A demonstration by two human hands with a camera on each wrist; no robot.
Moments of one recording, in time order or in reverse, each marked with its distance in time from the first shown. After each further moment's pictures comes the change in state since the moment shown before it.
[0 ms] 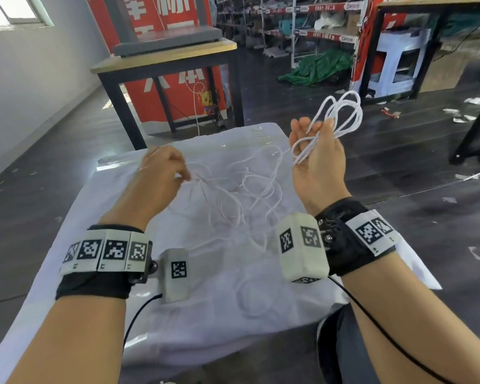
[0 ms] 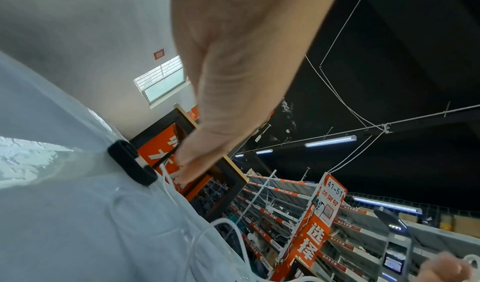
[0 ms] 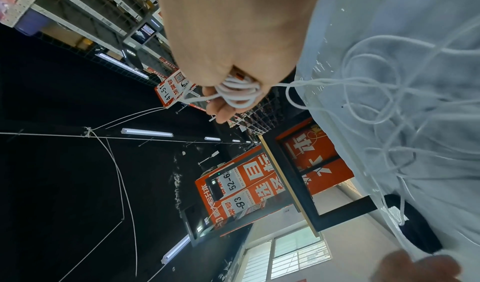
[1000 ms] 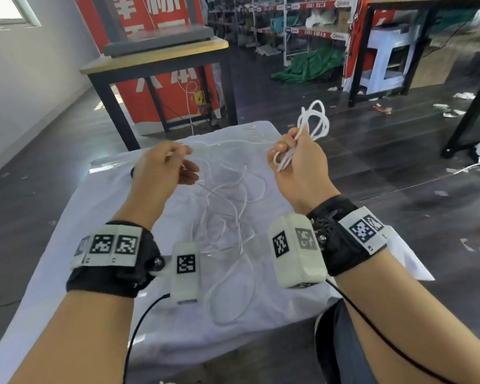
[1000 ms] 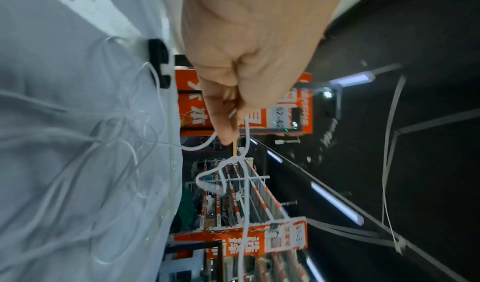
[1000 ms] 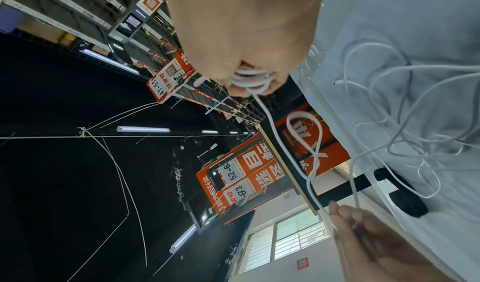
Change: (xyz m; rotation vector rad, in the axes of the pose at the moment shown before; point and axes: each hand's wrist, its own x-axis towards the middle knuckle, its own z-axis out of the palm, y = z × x) left_hand 0.011 0.031 0.004 -0.995 0.146 -0.432; right_hand -0.010 0.005 0.004 -0.070 -0.003 0.223
